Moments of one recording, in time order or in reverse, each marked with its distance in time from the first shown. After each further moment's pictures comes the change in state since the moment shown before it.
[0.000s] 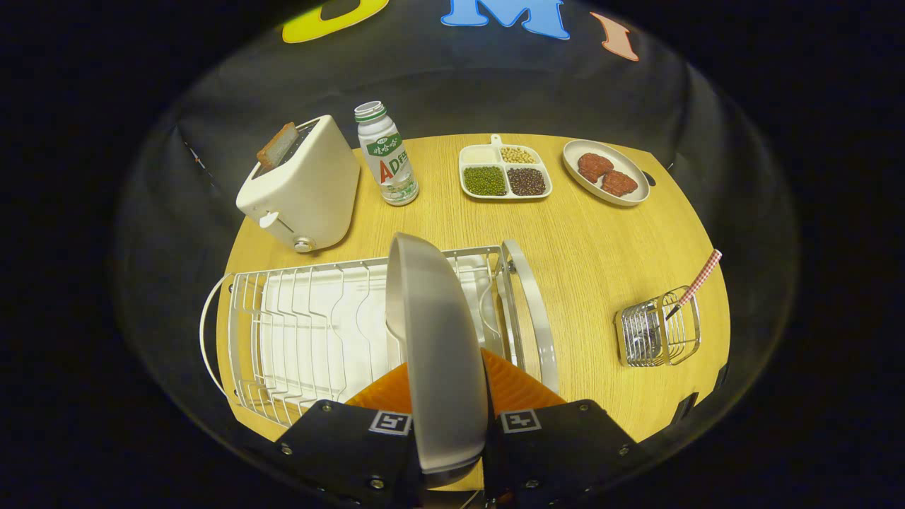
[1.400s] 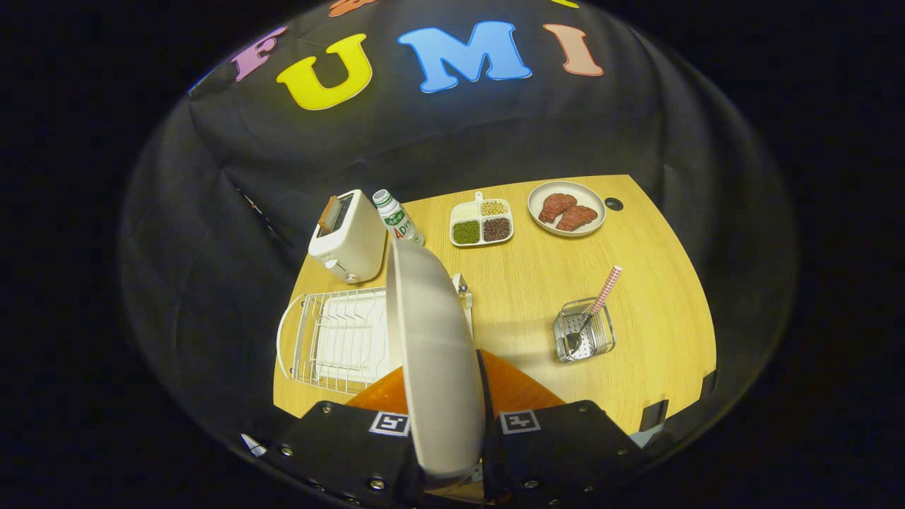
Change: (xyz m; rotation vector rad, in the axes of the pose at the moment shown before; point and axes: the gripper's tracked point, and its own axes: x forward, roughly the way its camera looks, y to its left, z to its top) arm -0.166 -0.121 -0.008 0.054 -0.152 0.249
